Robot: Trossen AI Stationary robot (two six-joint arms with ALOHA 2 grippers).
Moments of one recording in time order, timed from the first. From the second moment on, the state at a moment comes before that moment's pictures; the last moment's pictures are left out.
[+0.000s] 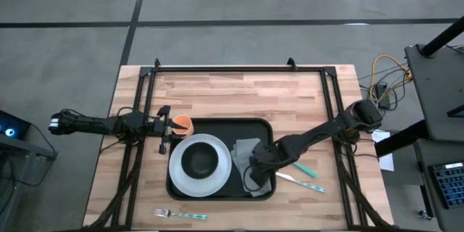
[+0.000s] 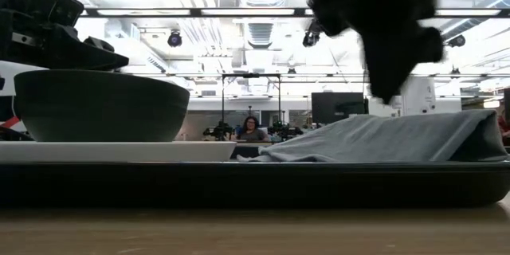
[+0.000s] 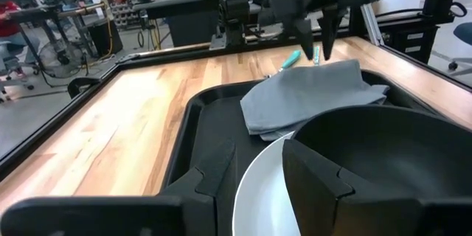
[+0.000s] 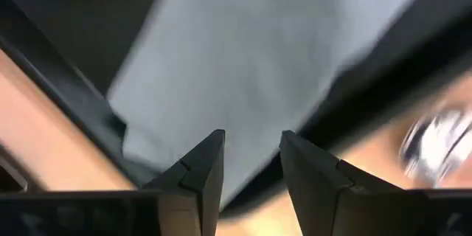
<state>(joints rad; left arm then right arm) -0.06 0.22 0.01 0.02 -0.05 0.13 0.37 1.80 1.31 -0.82 -0.01 1.15</state>
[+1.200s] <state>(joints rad) -0.06 0.24 0.01 0.02 -0.05 0.13 0.26 2.04 1.39 -0.80 0.04 1.02</state>
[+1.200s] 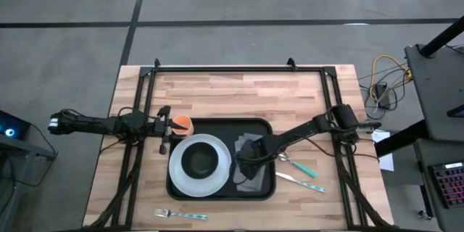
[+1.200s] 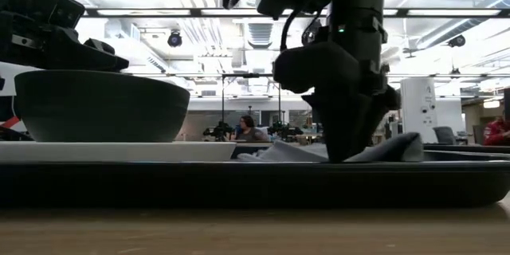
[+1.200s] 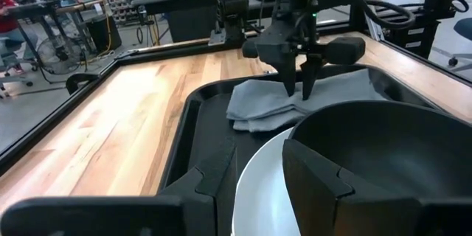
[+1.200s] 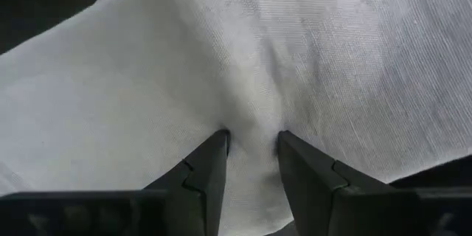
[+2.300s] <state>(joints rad) -0.06 0.24 0.01 0.02 -0.05 0.13 0.24 2.06 1.45 -0.71 0.26 0.57</state>
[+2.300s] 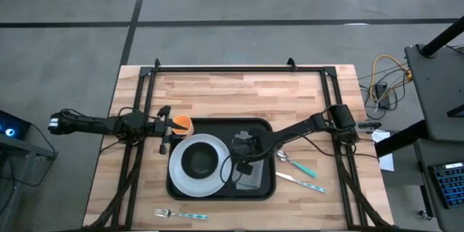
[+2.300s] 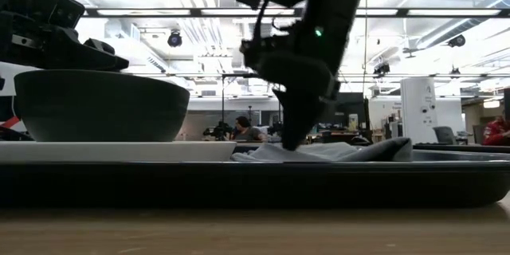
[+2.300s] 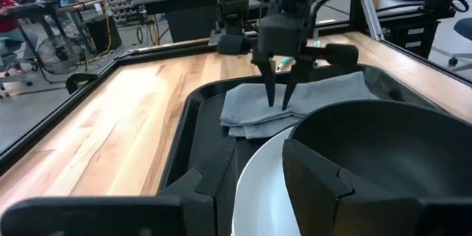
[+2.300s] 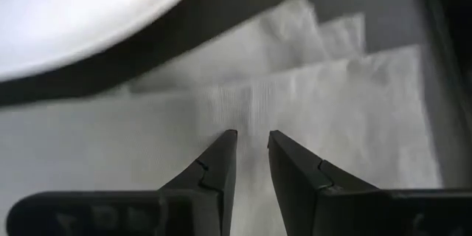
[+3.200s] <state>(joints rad) -0.06 0.24 0.01 0.02 -0.05 0.13 0.24 2.01 1.40 -0.57 0.17 0.39</state>
